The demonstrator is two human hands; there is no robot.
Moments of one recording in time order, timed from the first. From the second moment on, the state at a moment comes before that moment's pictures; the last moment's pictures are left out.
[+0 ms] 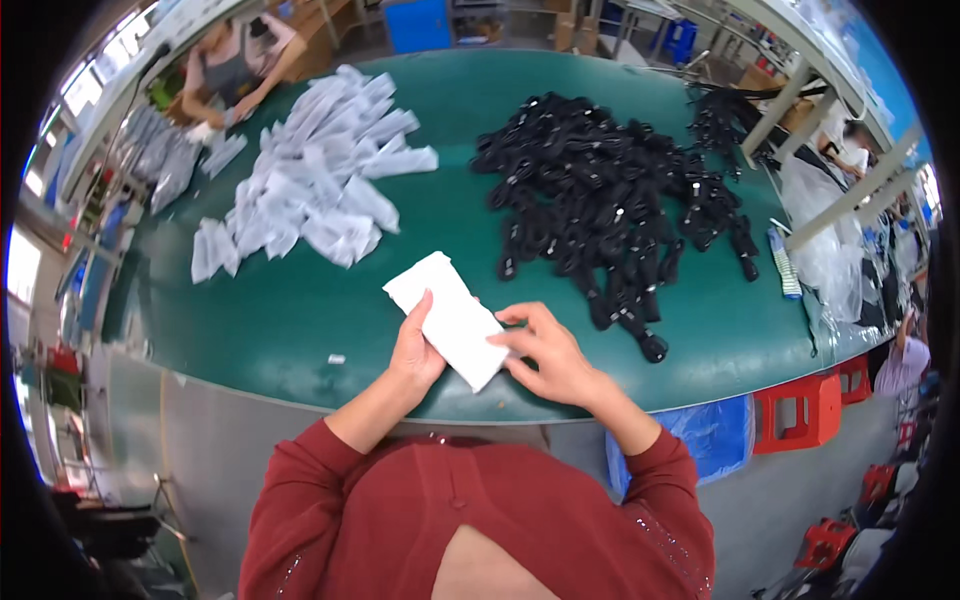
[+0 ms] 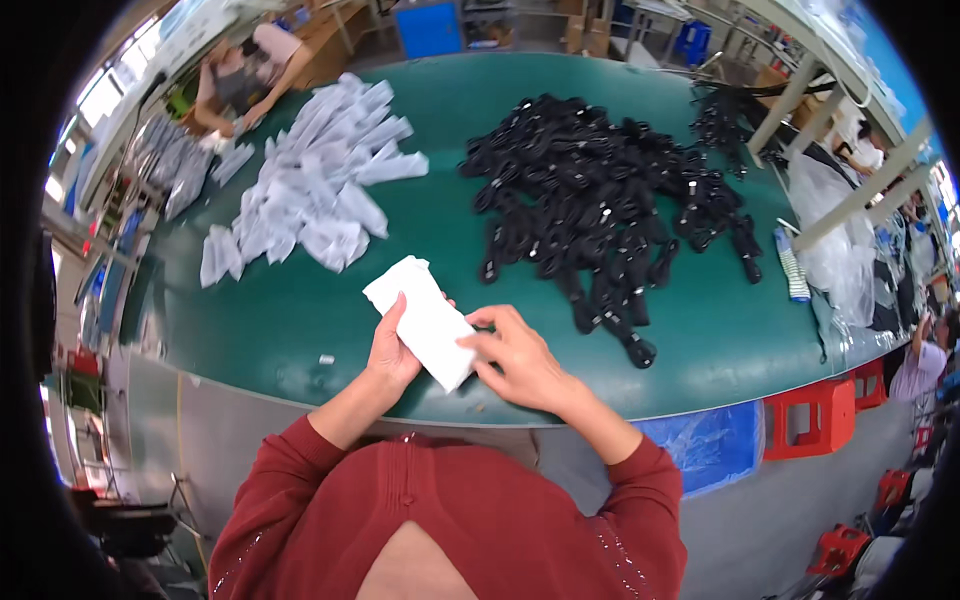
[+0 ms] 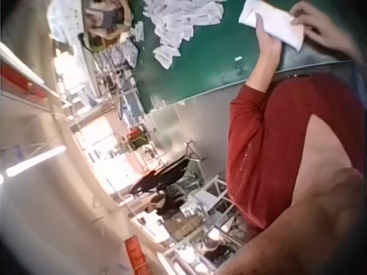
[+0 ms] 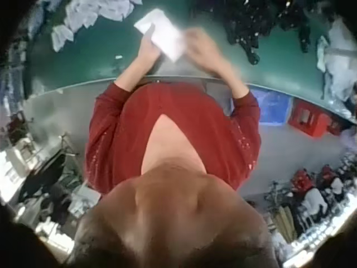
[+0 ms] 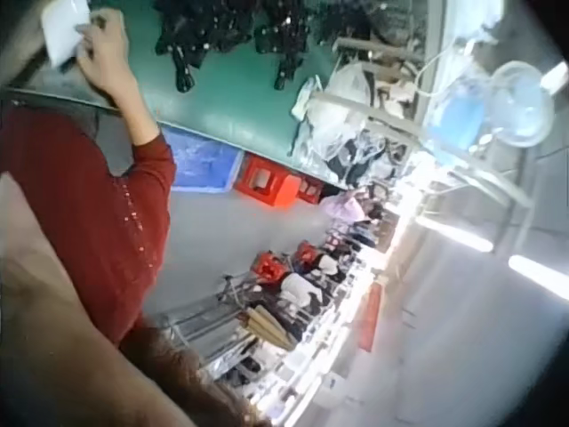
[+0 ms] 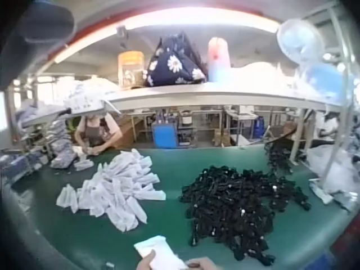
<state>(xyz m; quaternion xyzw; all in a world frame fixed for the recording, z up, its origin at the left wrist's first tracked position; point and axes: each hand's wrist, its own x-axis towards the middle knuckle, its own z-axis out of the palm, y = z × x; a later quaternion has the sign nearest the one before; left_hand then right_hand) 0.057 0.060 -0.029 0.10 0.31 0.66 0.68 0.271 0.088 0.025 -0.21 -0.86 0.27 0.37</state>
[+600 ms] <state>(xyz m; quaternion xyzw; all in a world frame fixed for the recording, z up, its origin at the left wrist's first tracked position) -0.031 -0.029 -0.038 0.46 0.29 0.73 0.41 0.136 0.012 -0.021 -0.33 -0.55 0.69 0.33</state>
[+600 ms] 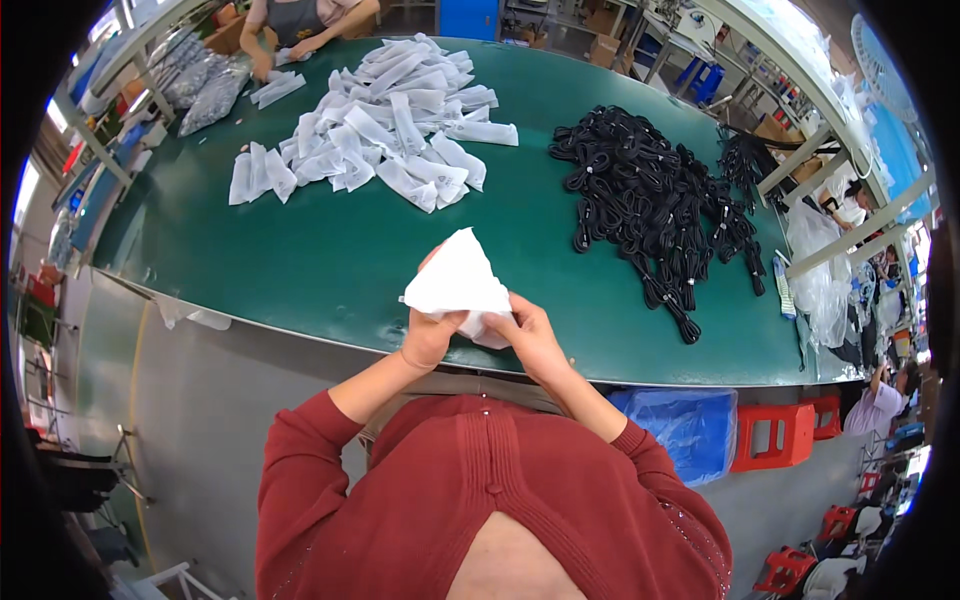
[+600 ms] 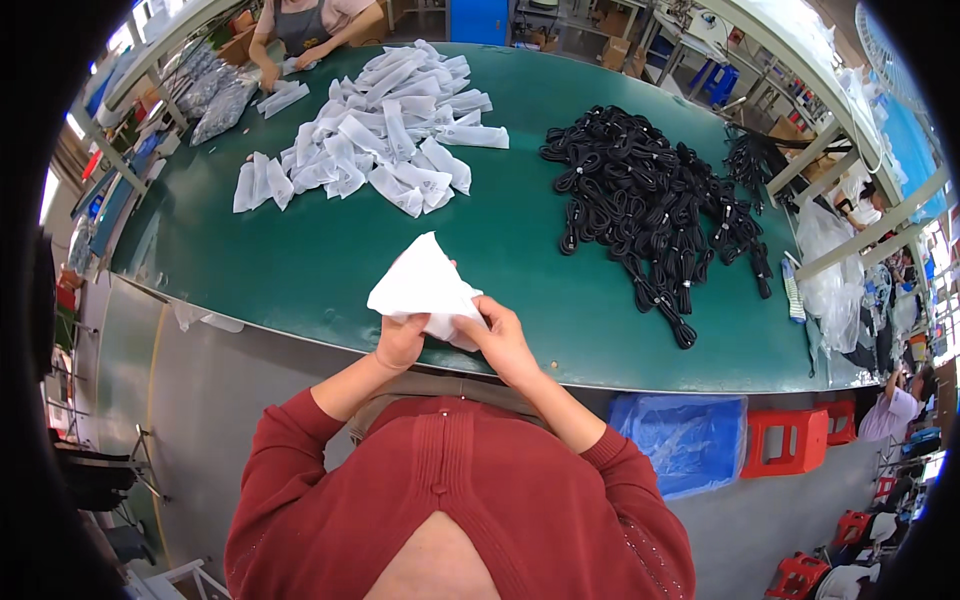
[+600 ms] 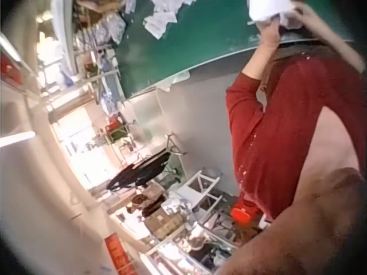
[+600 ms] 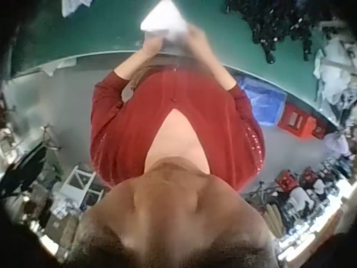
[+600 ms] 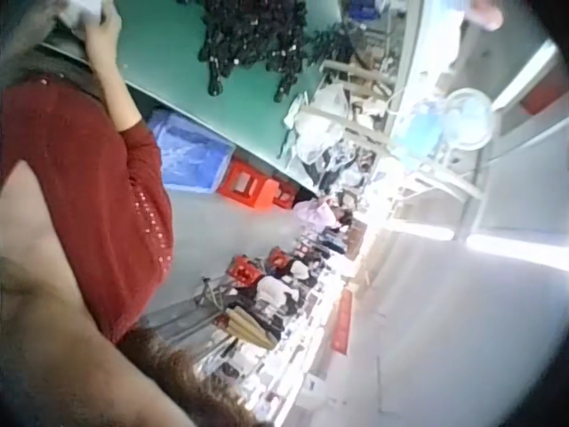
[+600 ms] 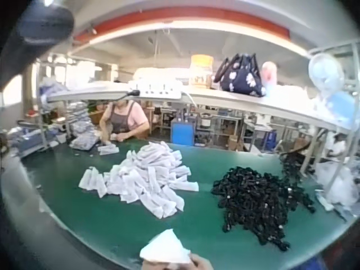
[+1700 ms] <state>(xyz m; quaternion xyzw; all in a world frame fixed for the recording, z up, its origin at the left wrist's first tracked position) -0.048 -0.080 -0.006 0.53 0.47 0.47 0.53 0.108 -0.001 0.036 -0.27 -0.84 0.45 0.09</state>
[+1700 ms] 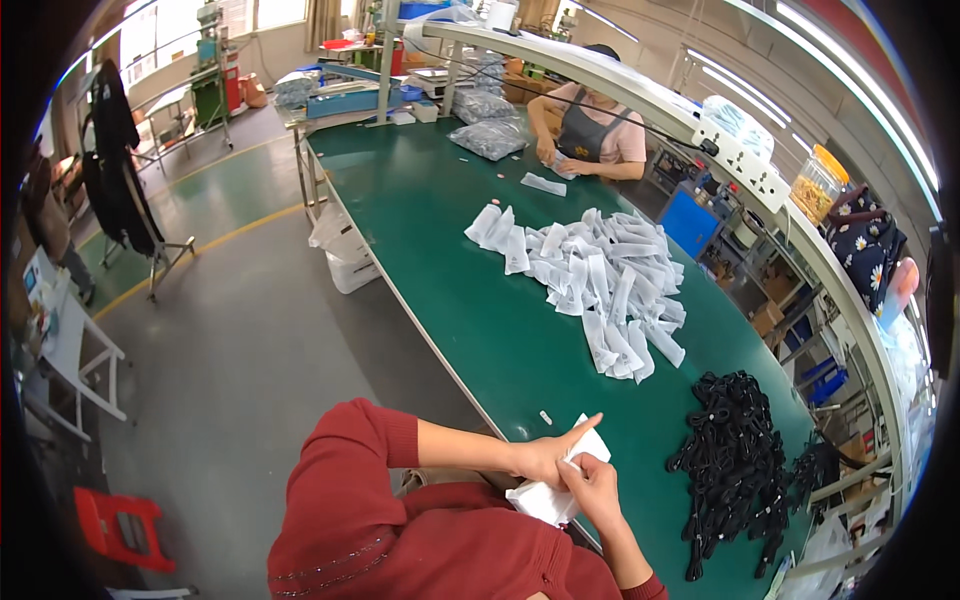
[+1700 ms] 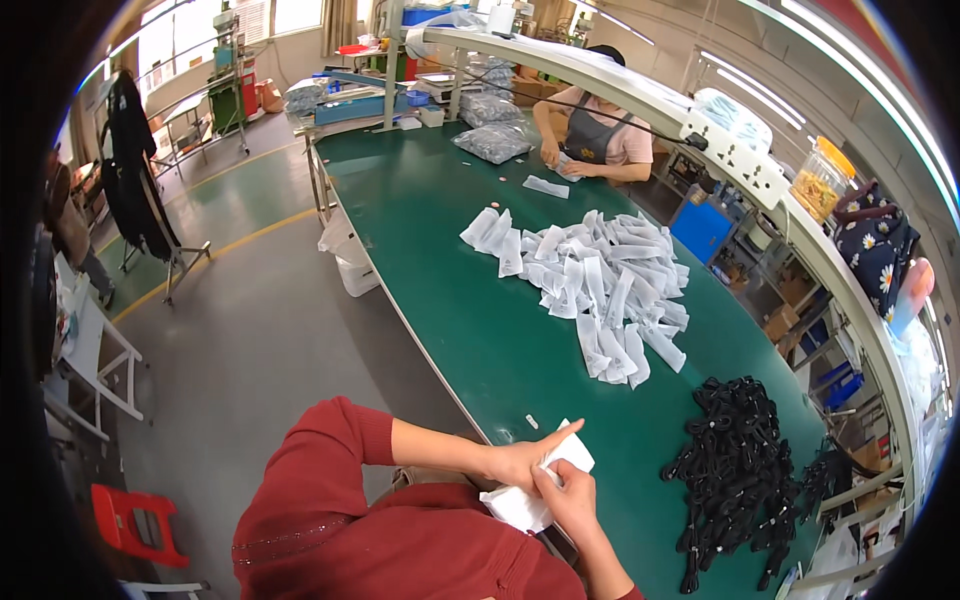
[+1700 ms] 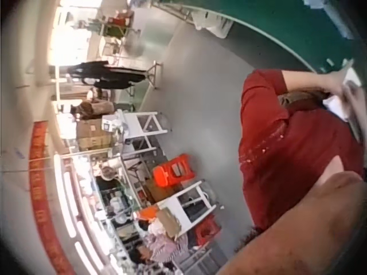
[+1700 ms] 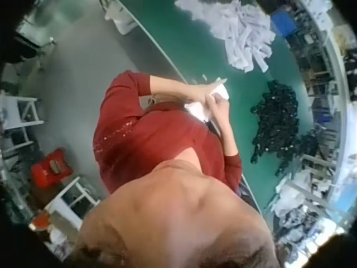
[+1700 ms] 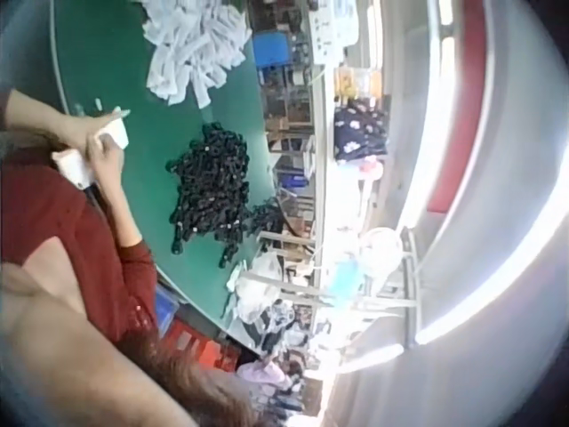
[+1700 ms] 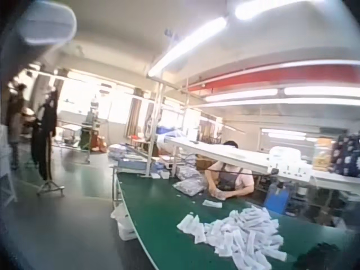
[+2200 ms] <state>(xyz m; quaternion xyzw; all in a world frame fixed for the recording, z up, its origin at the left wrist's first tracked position) -0.066 -0.090 -0.009 0.66 0.42 0.51 0.36 0.101 -0.013 0.061 -0.19 -0.85 0.47 0.14</state>
